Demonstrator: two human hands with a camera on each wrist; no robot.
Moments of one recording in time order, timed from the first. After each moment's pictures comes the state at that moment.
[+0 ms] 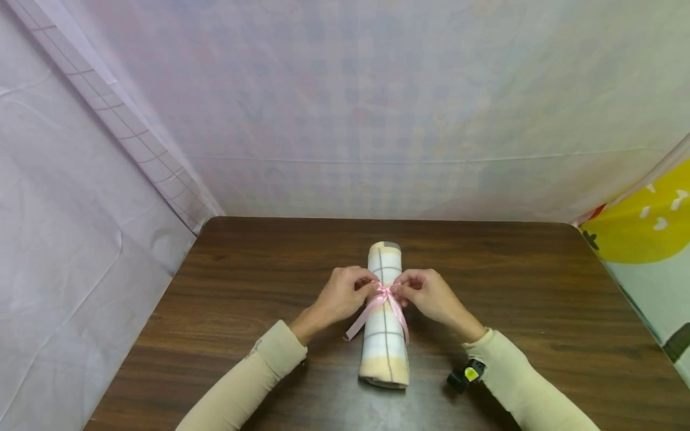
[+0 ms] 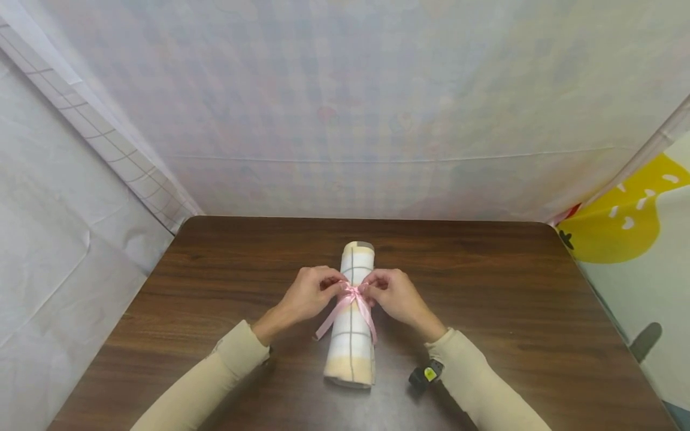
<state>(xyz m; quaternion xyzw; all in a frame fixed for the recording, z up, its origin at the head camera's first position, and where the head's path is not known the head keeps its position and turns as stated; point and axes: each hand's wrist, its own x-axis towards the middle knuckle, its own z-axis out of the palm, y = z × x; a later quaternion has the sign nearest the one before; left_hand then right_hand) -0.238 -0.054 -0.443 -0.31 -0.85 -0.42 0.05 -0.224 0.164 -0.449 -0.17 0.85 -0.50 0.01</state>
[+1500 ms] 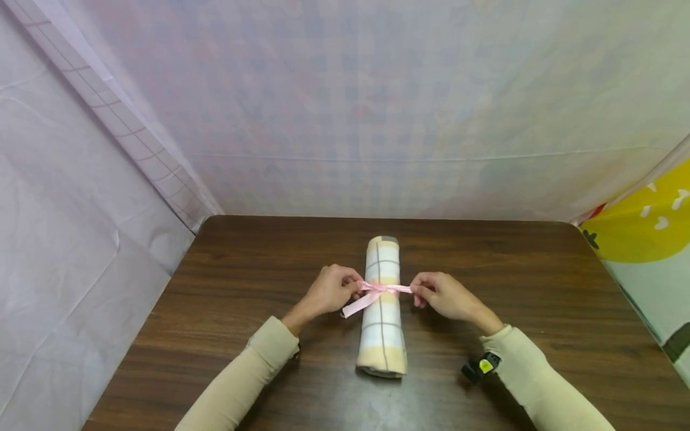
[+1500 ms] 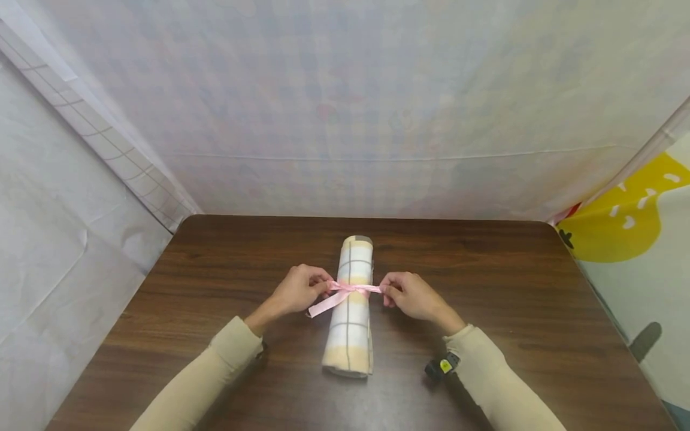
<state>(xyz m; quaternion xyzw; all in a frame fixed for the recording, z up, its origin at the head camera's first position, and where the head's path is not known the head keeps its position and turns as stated) -0.255 -0.072 -0.455 -0.24 -0.87 -0.43 -0.04 -0.234 0.203 -0.457 -0.22 0.89 -0.39 0.05</state>
